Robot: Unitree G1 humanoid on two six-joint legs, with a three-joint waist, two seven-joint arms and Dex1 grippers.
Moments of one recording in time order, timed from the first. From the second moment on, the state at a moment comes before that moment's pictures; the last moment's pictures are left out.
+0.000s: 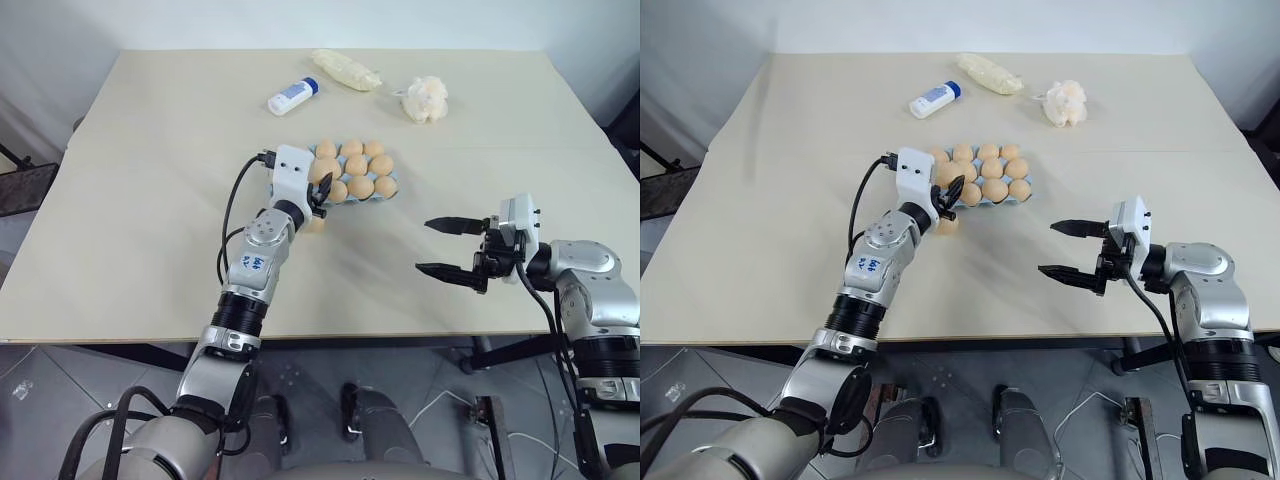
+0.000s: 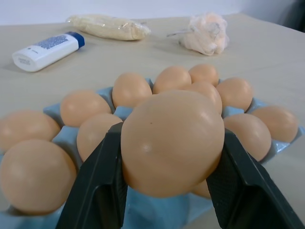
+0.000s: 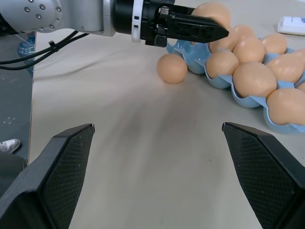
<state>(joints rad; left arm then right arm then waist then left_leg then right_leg) -0.79 0.00 -0.02 0.46 -0.07 0.23 -0.08 -0.44 -0.70 -0.10 0.23 0.46 0.16 1.33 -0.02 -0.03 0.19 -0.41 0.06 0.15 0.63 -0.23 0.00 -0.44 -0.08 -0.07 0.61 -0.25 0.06</state>
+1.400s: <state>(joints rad) -0.02 0.37 0.02 -0.52 -0.29 0.61 -0.41 -0.47 -0.72 -0.13 0.24 0.48 0.17 1.37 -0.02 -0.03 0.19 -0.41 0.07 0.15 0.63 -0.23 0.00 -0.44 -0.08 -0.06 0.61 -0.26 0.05</state>
